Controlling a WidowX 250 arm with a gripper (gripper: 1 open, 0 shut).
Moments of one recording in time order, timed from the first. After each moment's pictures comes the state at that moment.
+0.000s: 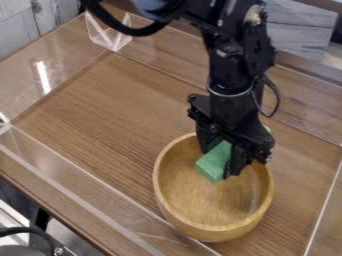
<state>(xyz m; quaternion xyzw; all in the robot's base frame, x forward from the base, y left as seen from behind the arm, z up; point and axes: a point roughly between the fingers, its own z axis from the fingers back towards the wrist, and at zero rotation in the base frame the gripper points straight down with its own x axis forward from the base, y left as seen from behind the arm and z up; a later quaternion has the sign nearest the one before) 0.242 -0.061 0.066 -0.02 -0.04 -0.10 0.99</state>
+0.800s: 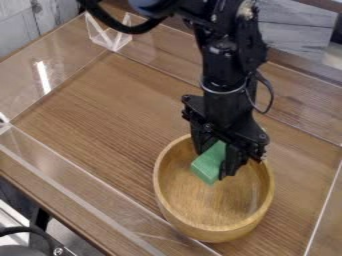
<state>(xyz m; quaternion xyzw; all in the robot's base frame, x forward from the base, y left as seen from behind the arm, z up) 0.238 -0.057 0.066 -0.03 -0.02 -0.09 0.99</state>
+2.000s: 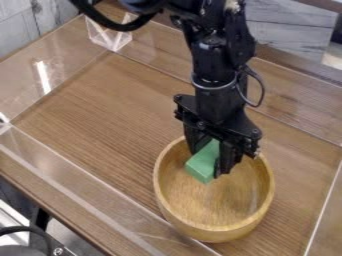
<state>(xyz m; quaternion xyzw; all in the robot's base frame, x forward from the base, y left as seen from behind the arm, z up) 0.236 -0.052 0.067 -0.05 -0.02 -0.07 1.00</state>
